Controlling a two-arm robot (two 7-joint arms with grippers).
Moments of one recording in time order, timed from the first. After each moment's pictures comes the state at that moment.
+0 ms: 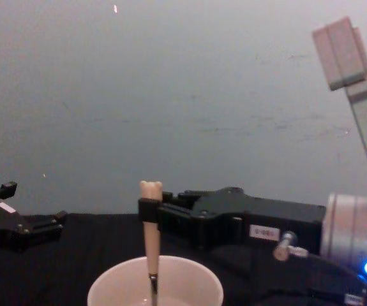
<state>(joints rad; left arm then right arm) -0.20 0.60 0.45 -1.41 -0.25 -0.12 0.03 0.35 0.39 -0.61 -1.48 0.52 0.08 0.63</state>
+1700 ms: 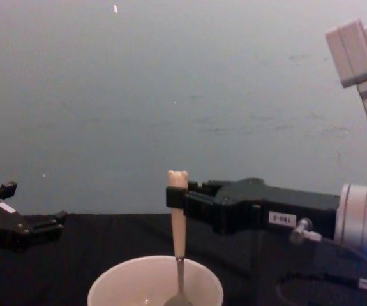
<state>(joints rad) -0.20 0.60 0.45 -1.41 -0.25 -0.12 0.03 0.38 0.39 -0.57 -1.43 0.52 0.06 0.61</state>
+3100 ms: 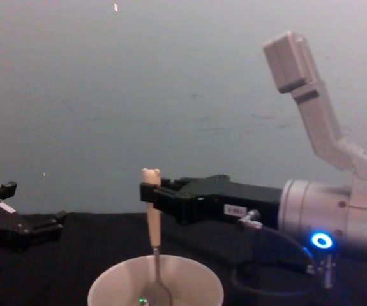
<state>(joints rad) -0.20 0.60 0.45 -1.41 -0.25 -0.12 0.03 0.47 0.27 -0.61 -1.28 0.46 0.05 0.55</state>
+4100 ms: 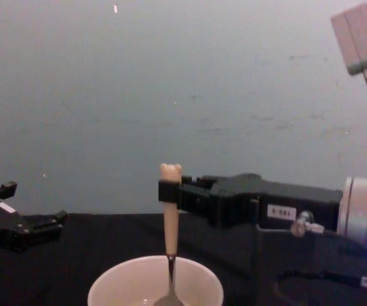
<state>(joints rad) -0.20 0.60 0.45 -1.41 -0.25 -0.12 0.03 0.35 0.41 -0.58 -1.50 0.57 0.11 0.60</state>
